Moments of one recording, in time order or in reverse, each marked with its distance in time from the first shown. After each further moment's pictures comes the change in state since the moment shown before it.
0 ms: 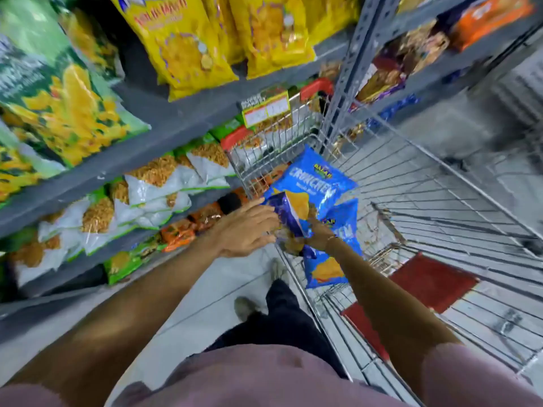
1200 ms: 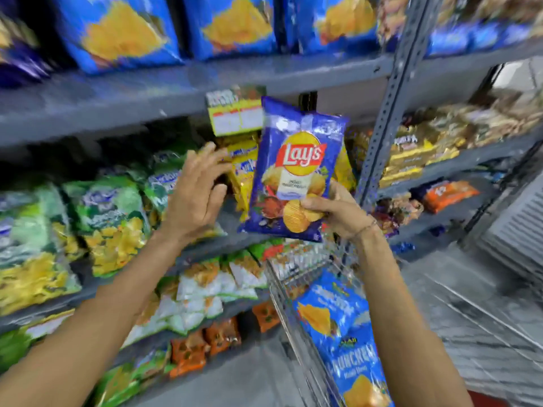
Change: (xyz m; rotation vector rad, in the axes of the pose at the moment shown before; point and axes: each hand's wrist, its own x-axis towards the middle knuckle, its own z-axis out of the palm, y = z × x) left_hand -0.101 -0.032 -0.279 0.176 0.944 -0.328; right_hand -0.240 -0.288 -0.154 0.710 -0.058 -0.986
